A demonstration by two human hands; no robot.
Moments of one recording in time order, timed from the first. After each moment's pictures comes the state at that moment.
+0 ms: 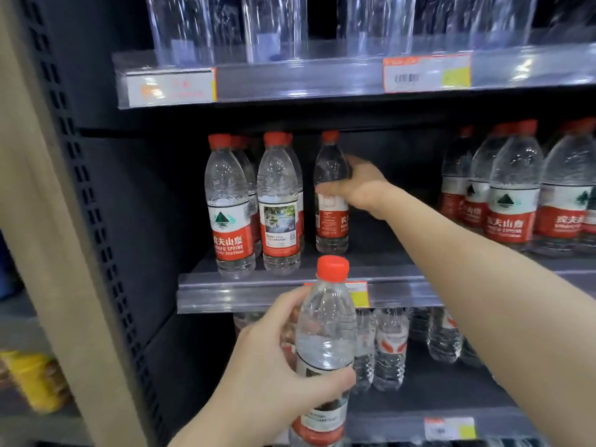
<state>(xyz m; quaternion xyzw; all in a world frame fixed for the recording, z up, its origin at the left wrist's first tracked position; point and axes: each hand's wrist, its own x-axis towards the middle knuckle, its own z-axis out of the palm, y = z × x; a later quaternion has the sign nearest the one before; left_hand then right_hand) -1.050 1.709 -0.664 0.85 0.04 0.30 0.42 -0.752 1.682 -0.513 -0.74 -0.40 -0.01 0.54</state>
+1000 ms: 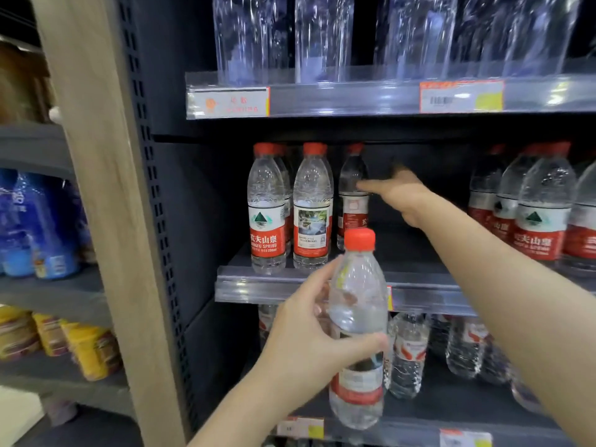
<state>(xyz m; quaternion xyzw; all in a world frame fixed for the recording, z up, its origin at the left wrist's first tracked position) -1.054 1.691 -0.631 0.81 0.05 0.33 0.49 -0.770 1.669 -0.501 -0.73 -0.32 -0.01 0.60</state>
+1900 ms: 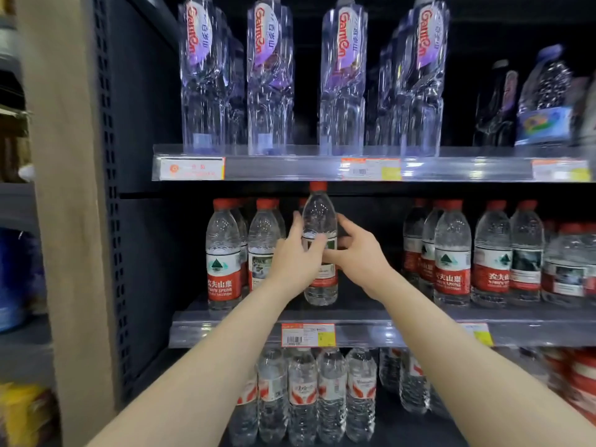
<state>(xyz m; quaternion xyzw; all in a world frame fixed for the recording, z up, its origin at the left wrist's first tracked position) -0.924 1.707 -0.527 0.82 0.13 0.38 0.40 -0.833 1.595 -0.523 -0.66 -0.44 -0.04 0.60</state>
